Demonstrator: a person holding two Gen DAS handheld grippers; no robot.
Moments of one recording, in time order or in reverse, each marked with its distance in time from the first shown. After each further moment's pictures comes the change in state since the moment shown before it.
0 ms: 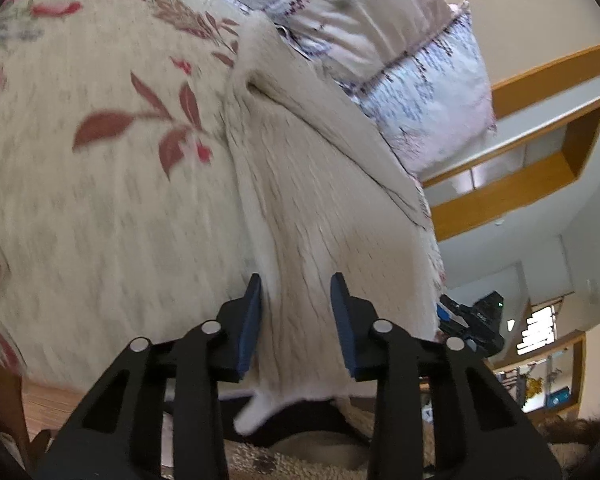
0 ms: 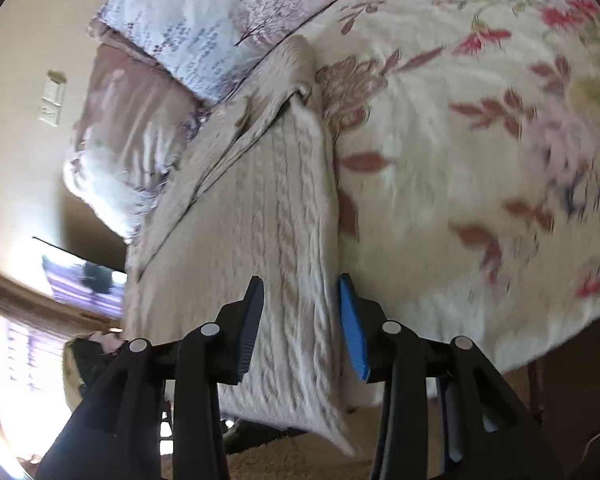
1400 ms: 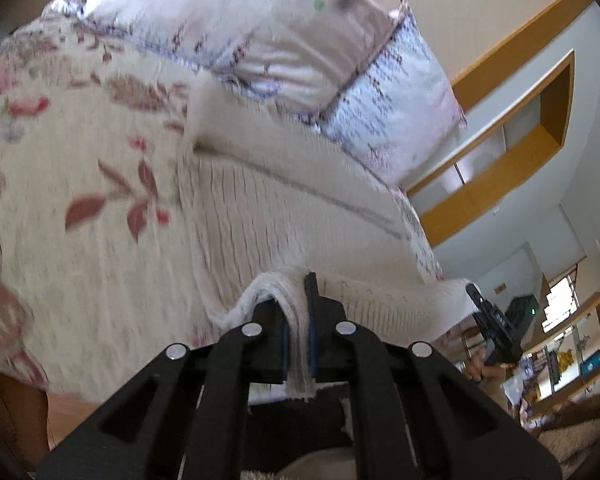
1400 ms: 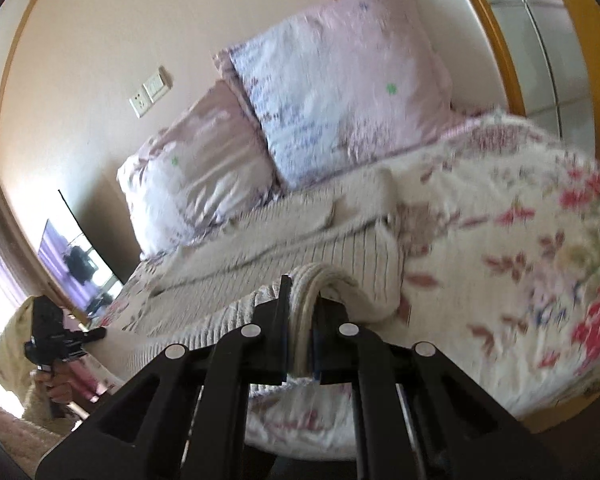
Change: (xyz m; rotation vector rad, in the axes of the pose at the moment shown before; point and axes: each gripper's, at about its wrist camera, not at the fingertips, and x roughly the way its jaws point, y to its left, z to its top) left arm -0.031 -0.041 0.002 0.176 -0.139 0.026; right arm -0.050 0.073 -0.024 -0.429 -0.452 -0.020
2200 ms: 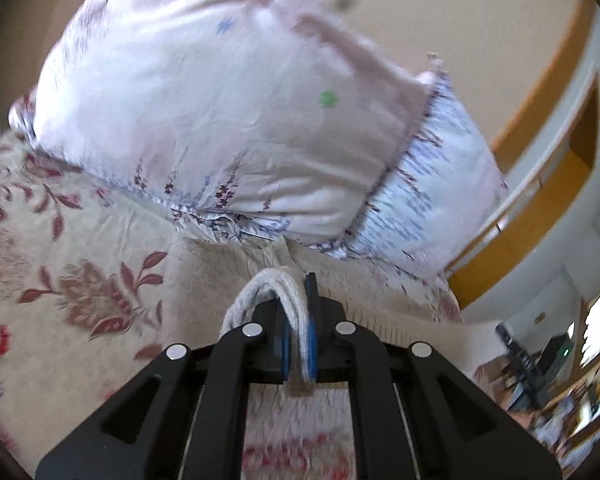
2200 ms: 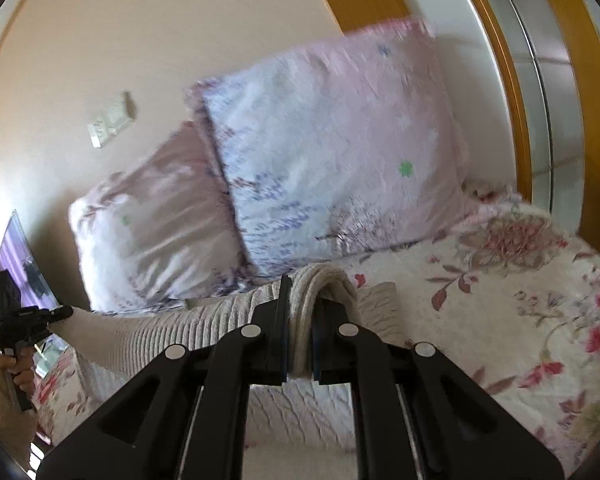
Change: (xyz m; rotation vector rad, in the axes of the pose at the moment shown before) left arm 0.081 -0.019 0.179 0.023 -0.159 0.135; right arm 0.121 0.002 0.100 -0.016 -0.078 -0.143
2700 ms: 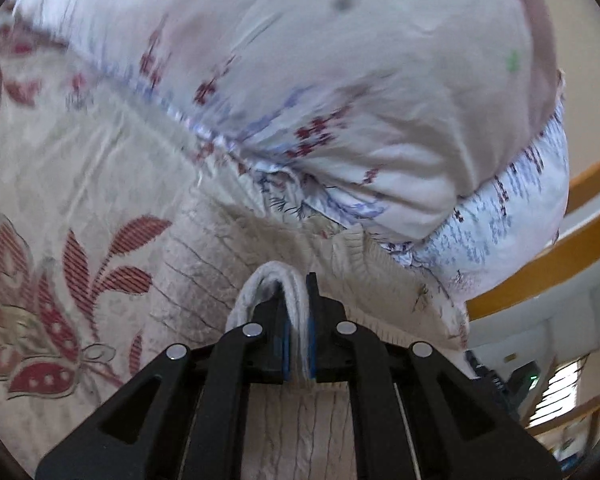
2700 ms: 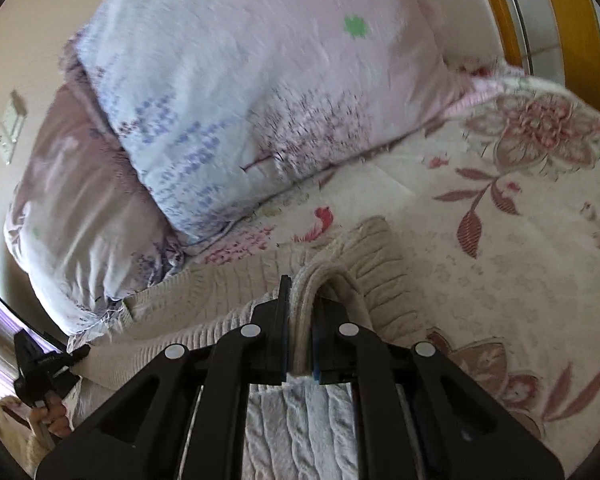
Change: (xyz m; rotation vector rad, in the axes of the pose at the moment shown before) left arm 0.119 0.075 0.005 -0.275 0.168 0.014; right arm 0.127 -0.048 -0.013 0.259 0.287 -0.086
